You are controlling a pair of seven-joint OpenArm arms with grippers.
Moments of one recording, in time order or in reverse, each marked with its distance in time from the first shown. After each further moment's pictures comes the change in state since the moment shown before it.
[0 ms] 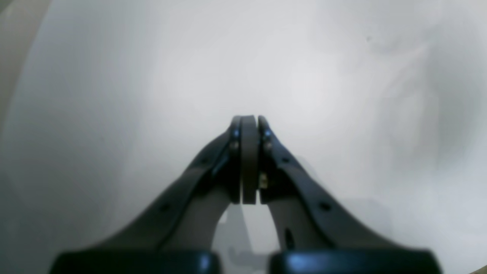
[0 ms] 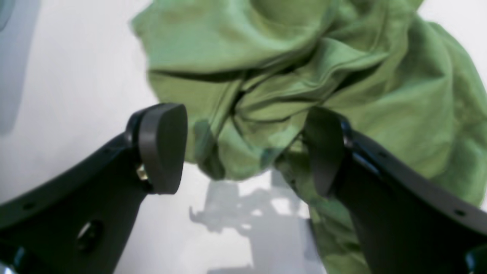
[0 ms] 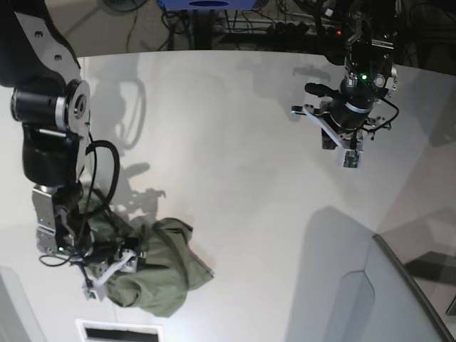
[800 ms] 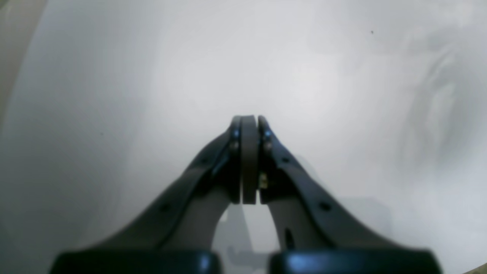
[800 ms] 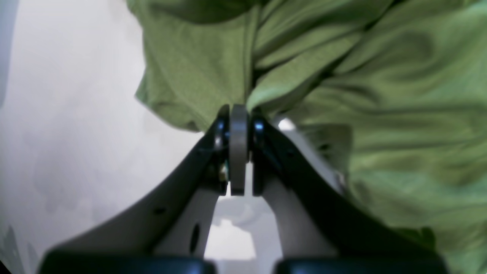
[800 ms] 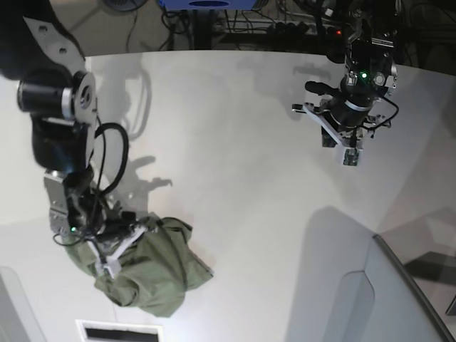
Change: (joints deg) left arm 0.3 0.1 0.0 0.0 0.0 0.0 0.0; right arm -5.0 -2.2 -0.5 1.0 0.0 0.2 -2.6
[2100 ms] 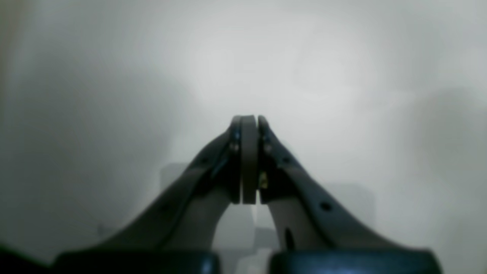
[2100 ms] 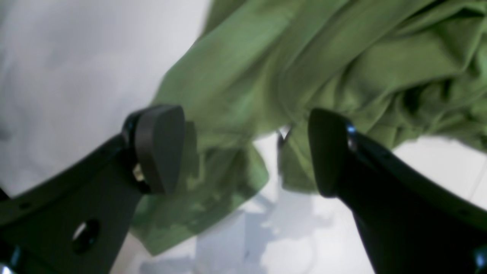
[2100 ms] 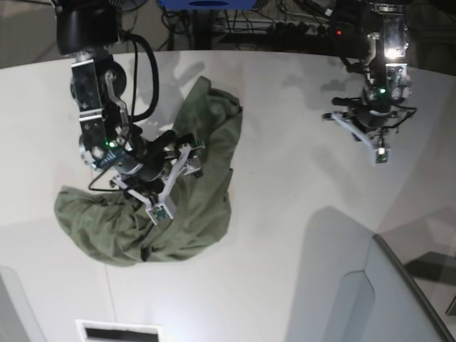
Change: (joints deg) left arm -4.0 -0.1 -10.2 -12.5 -0.3 0.2 -0.4; right arm -29.2 -2.8 -18.8 46.5 0.0 -4.3 -12.6
